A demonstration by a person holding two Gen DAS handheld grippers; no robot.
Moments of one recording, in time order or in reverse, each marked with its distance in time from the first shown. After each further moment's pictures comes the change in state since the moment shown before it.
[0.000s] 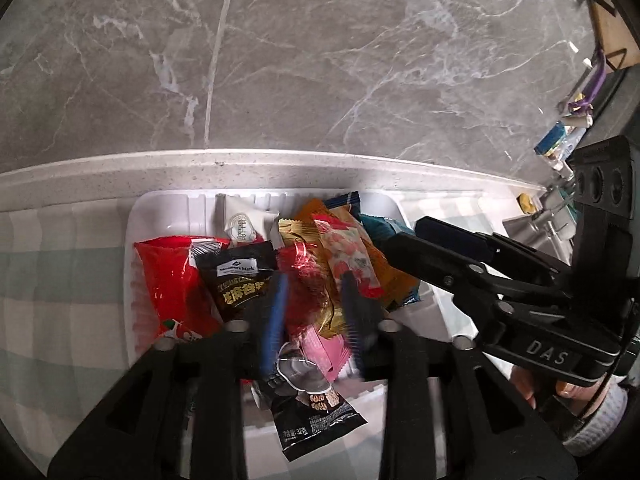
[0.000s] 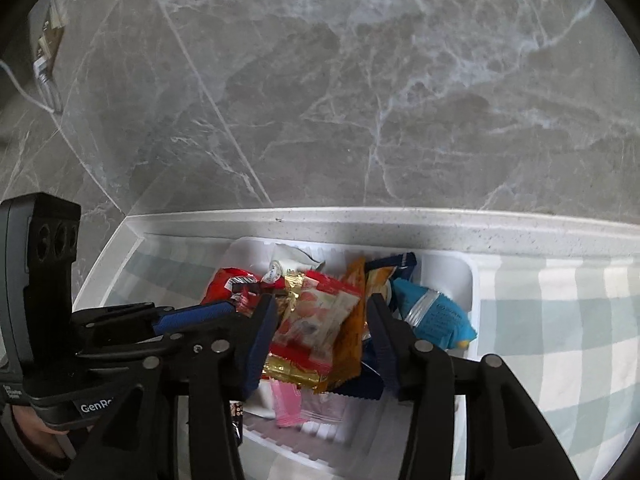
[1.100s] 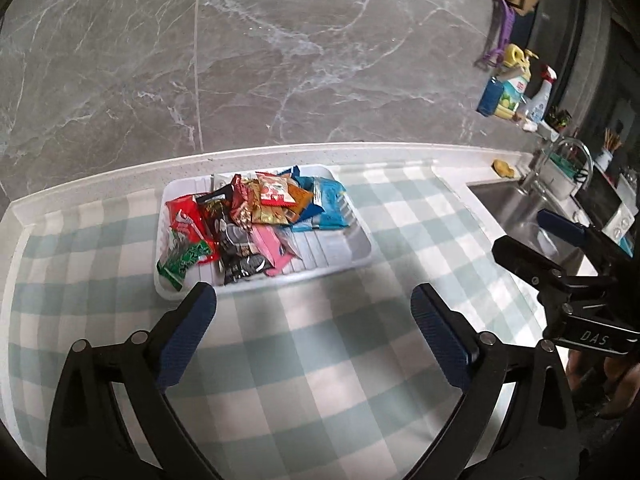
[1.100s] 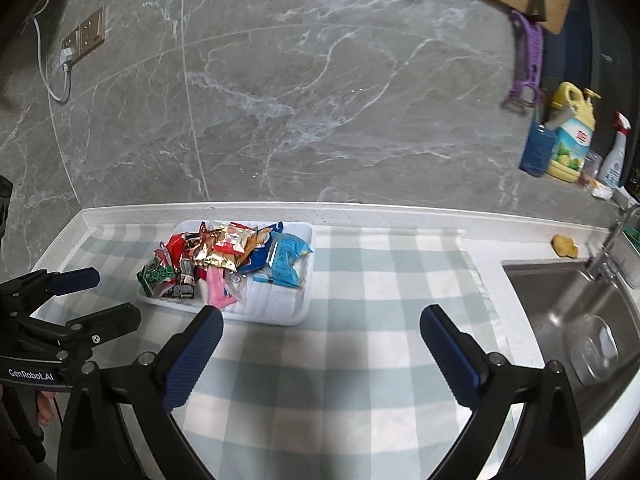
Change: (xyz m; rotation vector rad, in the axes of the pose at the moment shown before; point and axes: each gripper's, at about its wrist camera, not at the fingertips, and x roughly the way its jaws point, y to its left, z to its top) left arm -0.147 -0.114 -0.134 0.165 -0.116 0.113; right arm -0.202 0.027 -0.123 -0.012 -0.178 -0.409
